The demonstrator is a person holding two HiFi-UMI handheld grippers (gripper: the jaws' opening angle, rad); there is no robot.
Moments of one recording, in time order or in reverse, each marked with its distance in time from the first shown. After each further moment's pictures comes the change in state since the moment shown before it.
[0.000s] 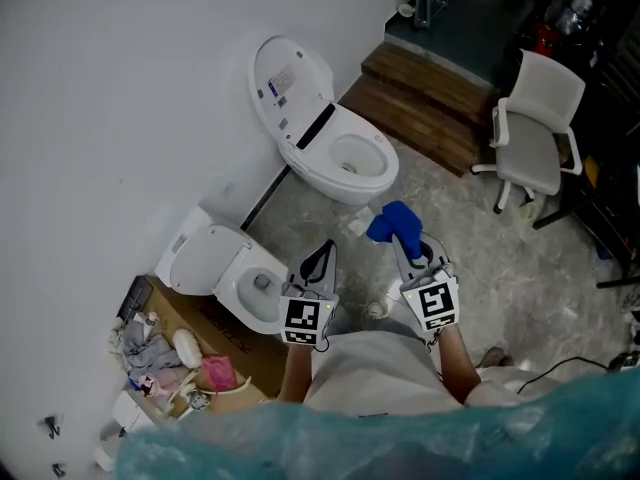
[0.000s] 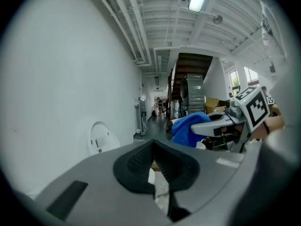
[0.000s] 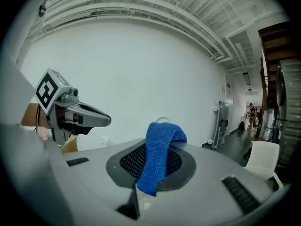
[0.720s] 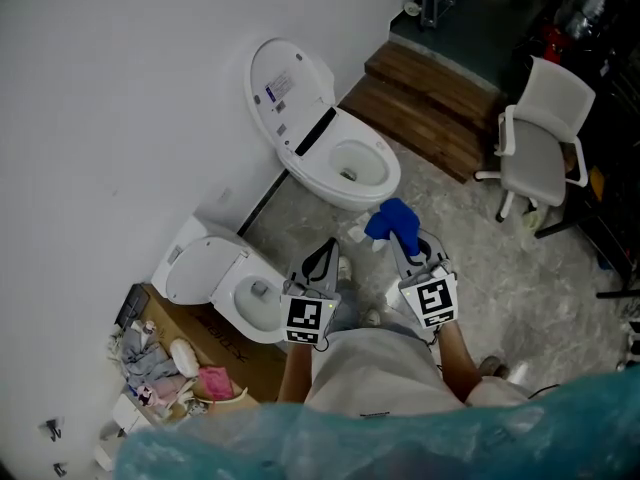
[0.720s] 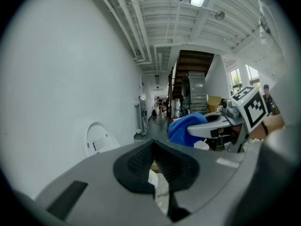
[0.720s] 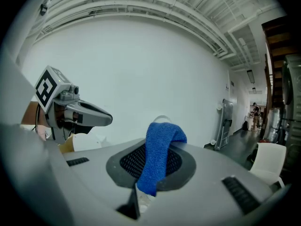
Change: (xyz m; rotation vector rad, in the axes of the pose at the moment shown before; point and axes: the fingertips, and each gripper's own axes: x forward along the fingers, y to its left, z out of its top) left arm 0.069 0.027 0.006 0.007 0.010 0.004; right arm 0.066 -0.042 -0.006 -0.006 0.011 0.040
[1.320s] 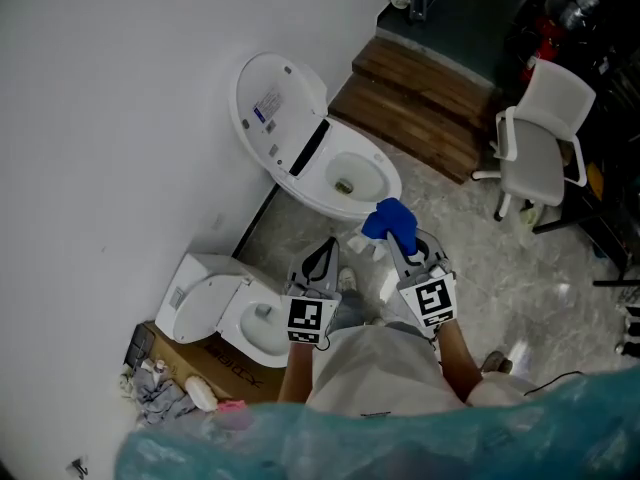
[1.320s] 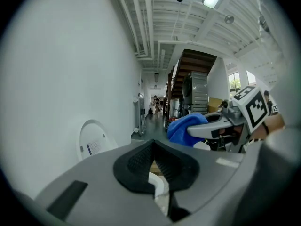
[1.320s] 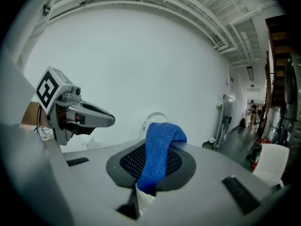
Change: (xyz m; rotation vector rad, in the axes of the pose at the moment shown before) left arm 0.104 0.105 0.005 -0.036 0.017 -0.075; right arm 0.131 -0.043 0.014 0.011 0.062 -0.037
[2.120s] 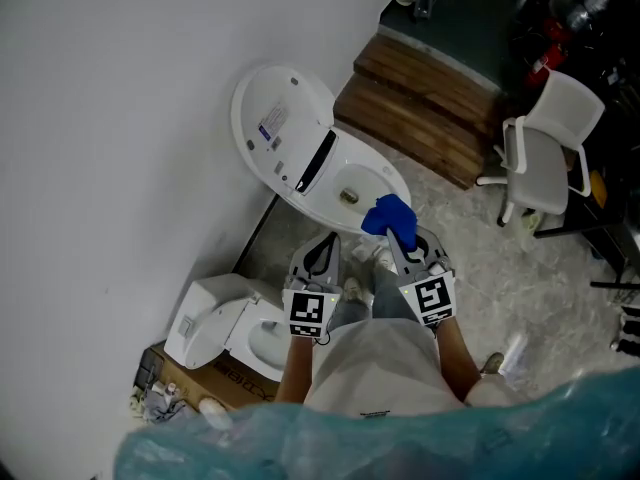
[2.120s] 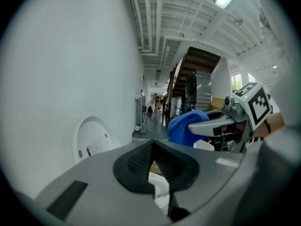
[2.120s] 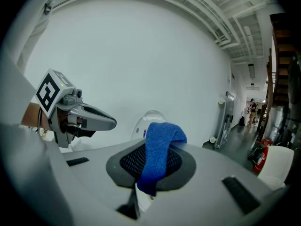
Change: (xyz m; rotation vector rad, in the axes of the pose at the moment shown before) left arm 0.080 0.104 -0.003 -0.025 0.026 -0.032; right arm 0.122 -0.028 0.017 0.012 0.030 -0.021
